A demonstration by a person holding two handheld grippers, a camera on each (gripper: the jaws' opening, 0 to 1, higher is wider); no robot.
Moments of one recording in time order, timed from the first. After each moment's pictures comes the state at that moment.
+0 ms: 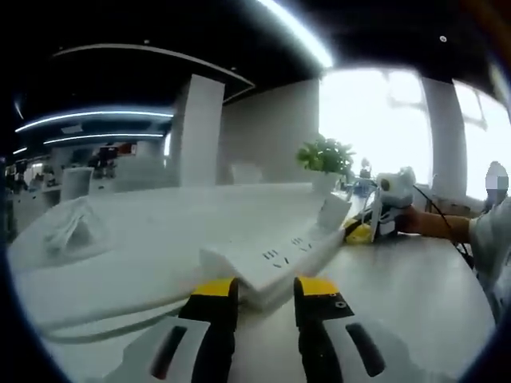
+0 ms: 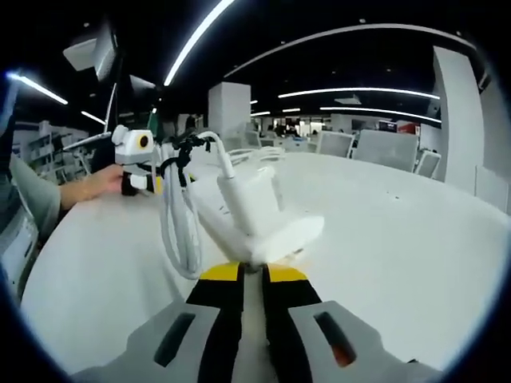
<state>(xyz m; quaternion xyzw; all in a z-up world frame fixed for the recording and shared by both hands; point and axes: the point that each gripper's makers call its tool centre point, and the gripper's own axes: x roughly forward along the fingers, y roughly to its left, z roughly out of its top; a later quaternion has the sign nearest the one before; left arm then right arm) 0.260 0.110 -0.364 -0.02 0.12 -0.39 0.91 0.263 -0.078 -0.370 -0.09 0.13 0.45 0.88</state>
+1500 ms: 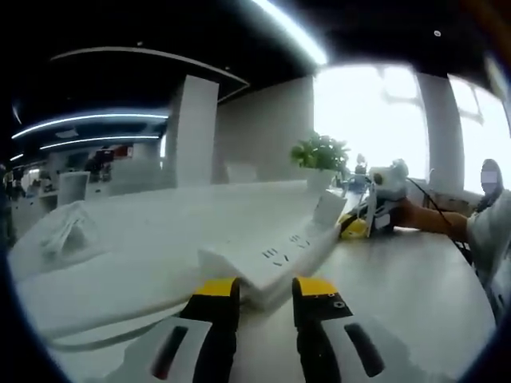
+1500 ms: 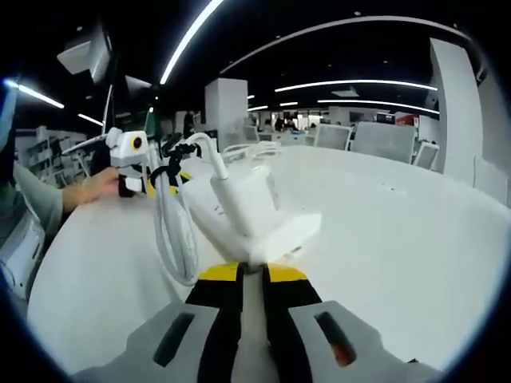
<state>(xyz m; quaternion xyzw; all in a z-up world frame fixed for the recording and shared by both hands) 0.251 0.098 -0.366 0.00 0.12 -0.40 0.91 0.264 -0.089 -0.373 -0.08 0.15 0.44 0.88</state>
